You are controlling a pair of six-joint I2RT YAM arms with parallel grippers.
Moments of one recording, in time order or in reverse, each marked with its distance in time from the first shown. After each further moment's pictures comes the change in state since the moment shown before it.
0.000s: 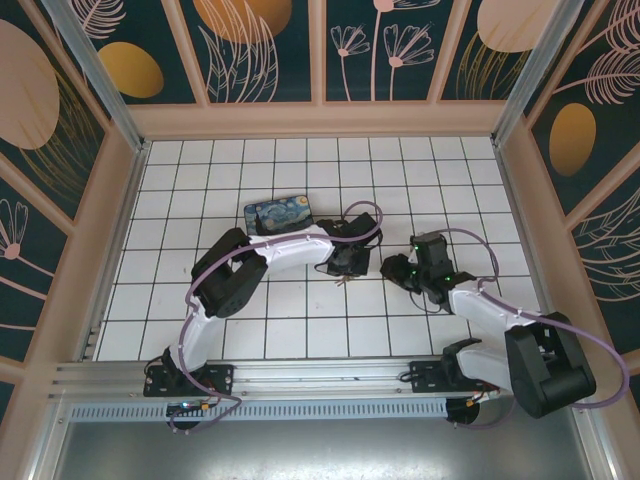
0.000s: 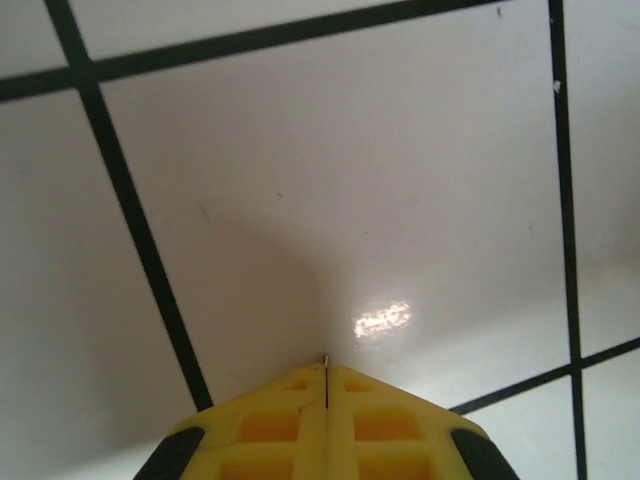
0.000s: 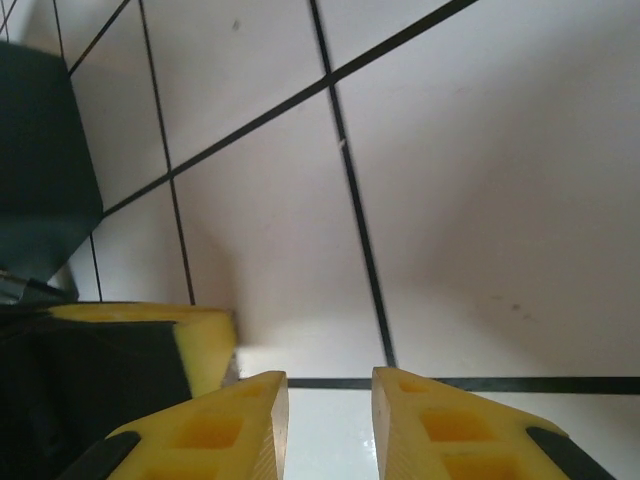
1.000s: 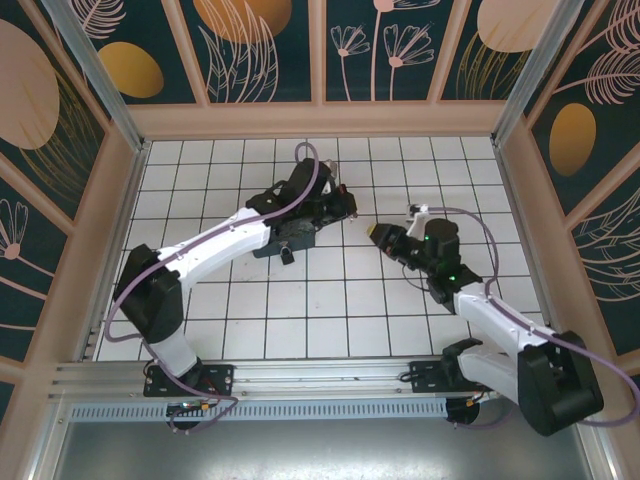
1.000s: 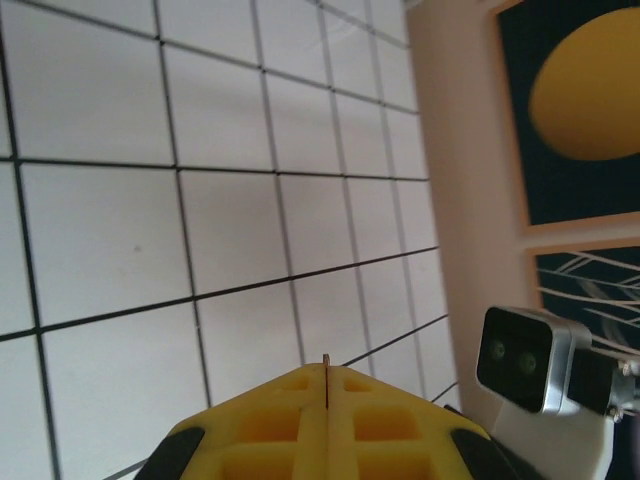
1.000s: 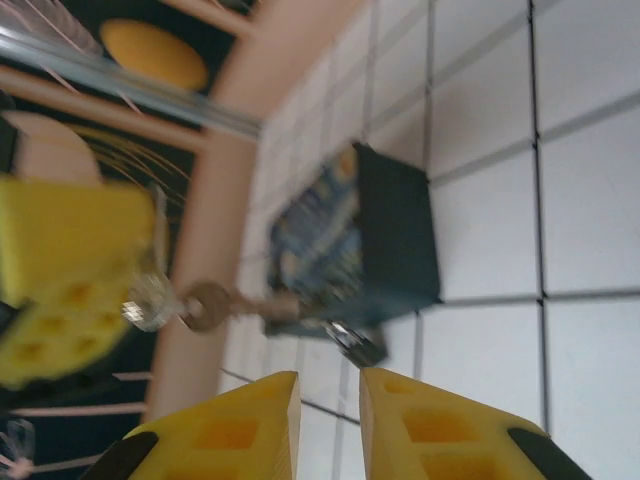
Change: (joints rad) left arm 0.175 -0.460 -0.175 0.388 0.146 -0.185; right arm -0.018 -0.116 0.053 0.409 -0.187 0.212
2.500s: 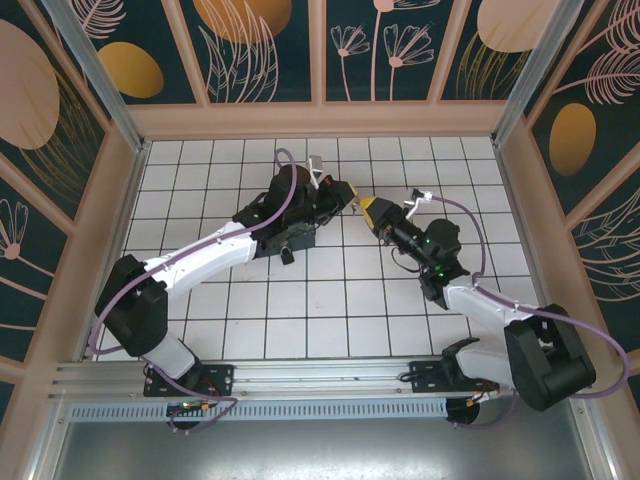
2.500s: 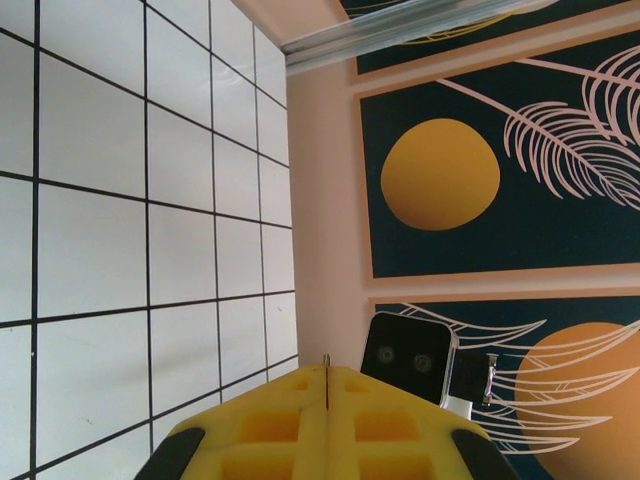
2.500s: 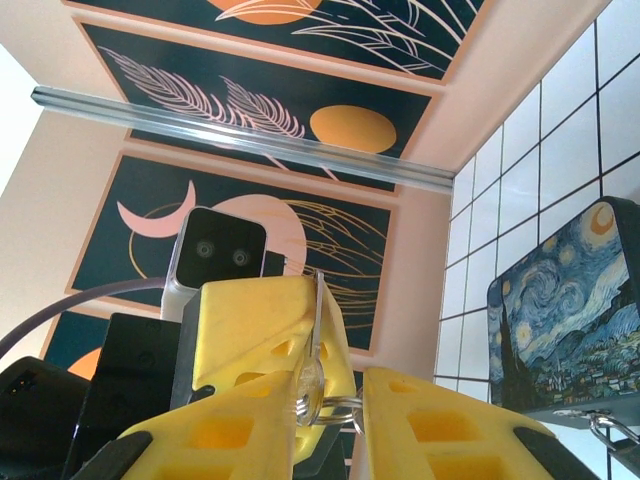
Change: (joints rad) left arm 0.017 -0.091 -0.183 0.351 0.042 -0.278; right arm 0.075 0.157 0.002 0.529 0.042 0.396
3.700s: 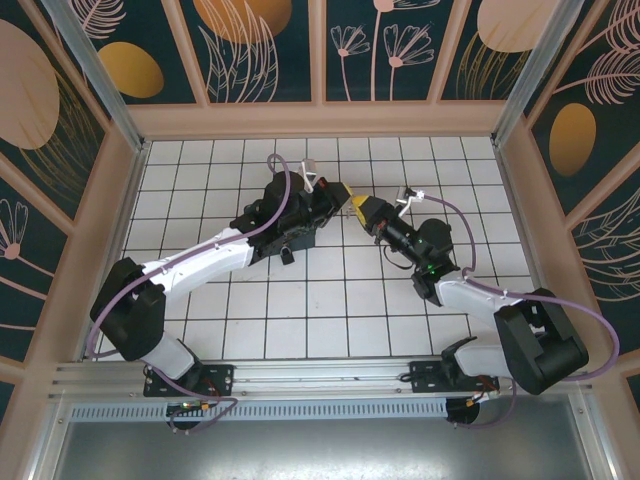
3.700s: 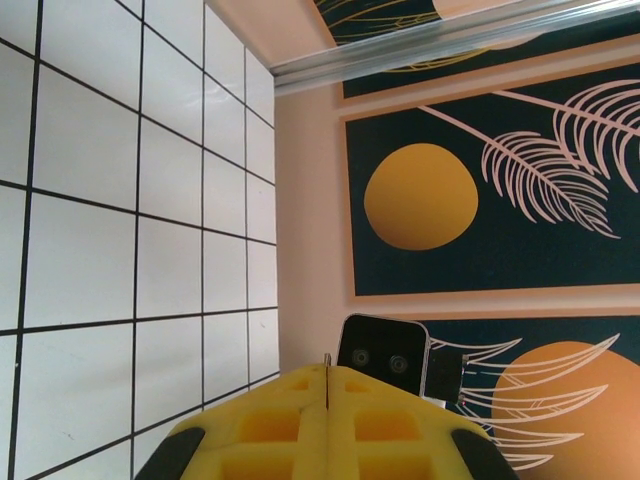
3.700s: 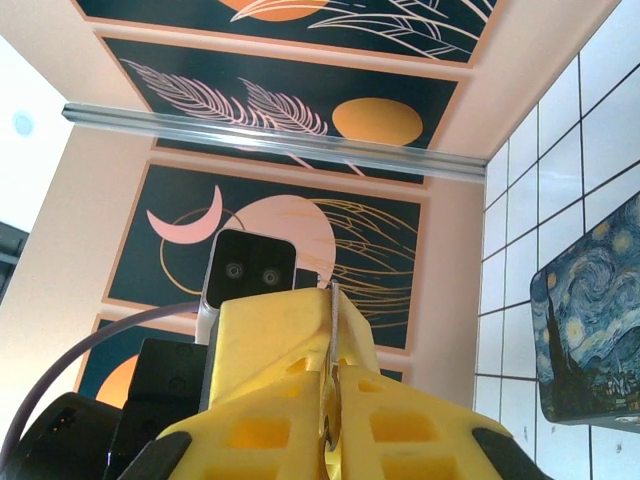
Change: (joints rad) left arm 0.005 -0.031 -0.085 0.113 -0.031 -0.053; right arm 0.049 0.085 0.018 0.117 0.039 0.095
